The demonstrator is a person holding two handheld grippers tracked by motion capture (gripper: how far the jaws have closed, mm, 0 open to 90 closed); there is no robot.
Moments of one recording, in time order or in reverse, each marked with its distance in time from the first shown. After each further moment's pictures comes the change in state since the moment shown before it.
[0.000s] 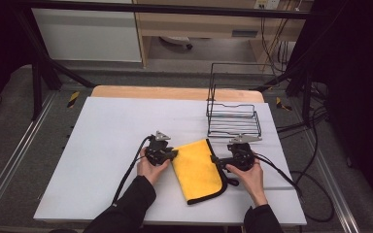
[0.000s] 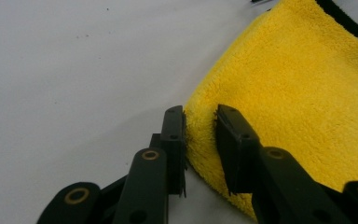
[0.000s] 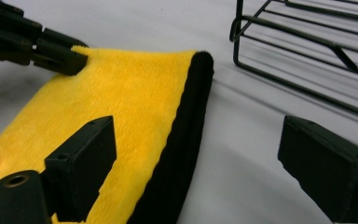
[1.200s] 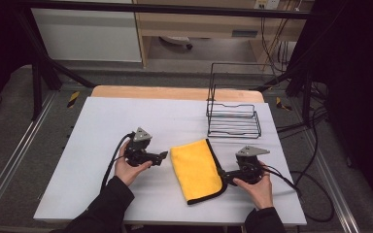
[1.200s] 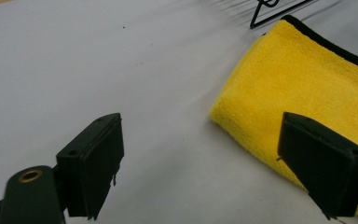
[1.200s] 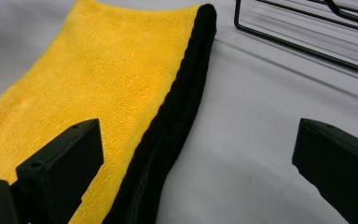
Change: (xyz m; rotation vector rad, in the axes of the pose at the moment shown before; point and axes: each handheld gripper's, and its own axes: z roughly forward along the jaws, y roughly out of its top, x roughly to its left) left arm 0.023 -0.001 -0.058 -0.083 0.015 0.092; right arm 0.009 -0.030 -0.030 0.018 -0.025 -0.035
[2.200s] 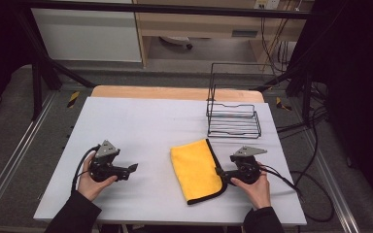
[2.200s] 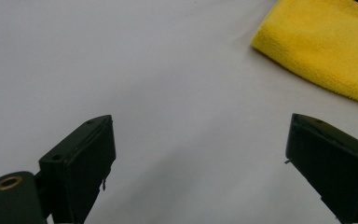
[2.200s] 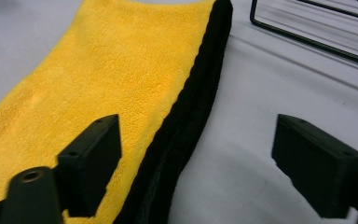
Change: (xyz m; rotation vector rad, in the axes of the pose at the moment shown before) left arm 0.043 -0.059 -0.070 -0.015 0.028 0.029; right arm 0.002 0.001 0.005 0.019 0.039 -0.009
